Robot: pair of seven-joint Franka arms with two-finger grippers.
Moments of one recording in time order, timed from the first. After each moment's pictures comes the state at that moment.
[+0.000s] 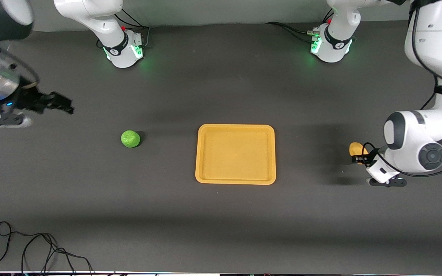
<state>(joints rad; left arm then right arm) 0.03 0.51 0.00 -1.79 -0.01 2.06 0.03 0.12 -0.10 -0.01 -1.79 0.02 1.61 0.16</state>
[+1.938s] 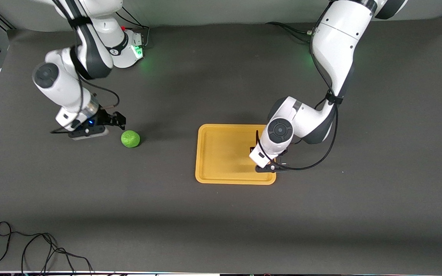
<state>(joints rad) -0.48 0.65 -0.10 -1.68 0.02 2.25 -0.61 0.18 0.00 -0.02 -2.44 0.02 2.50 0.02</state>
